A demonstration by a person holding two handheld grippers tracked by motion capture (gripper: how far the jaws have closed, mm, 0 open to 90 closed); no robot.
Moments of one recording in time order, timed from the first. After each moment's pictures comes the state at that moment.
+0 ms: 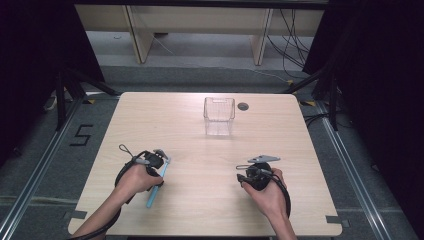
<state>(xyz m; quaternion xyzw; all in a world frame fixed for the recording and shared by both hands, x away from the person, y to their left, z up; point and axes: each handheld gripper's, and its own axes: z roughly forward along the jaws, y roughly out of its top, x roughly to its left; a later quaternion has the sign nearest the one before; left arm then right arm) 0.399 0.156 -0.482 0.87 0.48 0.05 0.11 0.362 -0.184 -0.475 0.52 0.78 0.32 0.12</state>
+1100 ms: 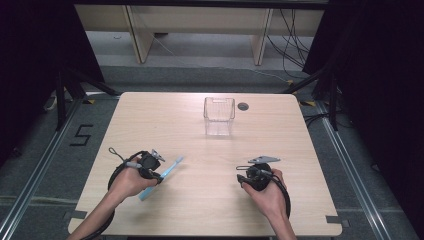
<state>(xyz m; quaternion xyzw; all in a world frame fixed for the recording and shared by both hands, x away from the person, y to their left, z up) 0.388 0.172 -0.469 0.89 0.39 0.08 0.20 0.361 -0.185 -0.478 0.52 0.78 0.32 0.12</state>
